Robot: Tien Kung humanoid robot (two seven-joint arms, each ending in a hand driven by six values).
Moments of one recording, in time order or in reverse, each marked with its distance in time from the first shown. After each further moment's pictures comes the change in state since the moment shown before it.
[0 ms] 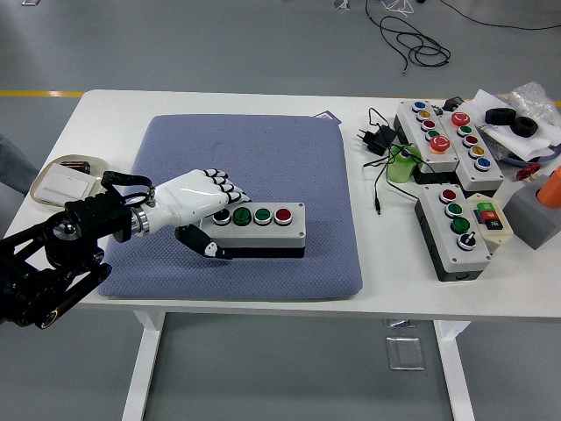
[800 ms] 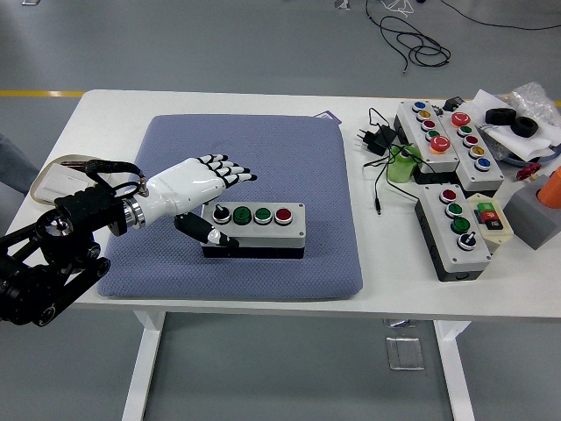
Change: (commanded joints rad) left arm 0.027 0.018 -0.078 -0.072 -0.104 0.008 0.012; right arm 0.003 0.000 -0.004 0.000 0.005 -0.001 0.002
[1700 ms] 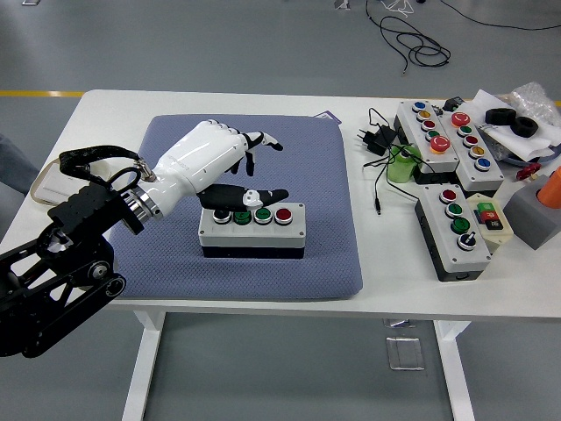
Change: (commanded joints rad) left arm 0.103 0.048 -0.064 -0.459 -0.173 -0.046 0.317; right arm 0.002 0.000 0.014 0.000 -0.014 0.000 0.001
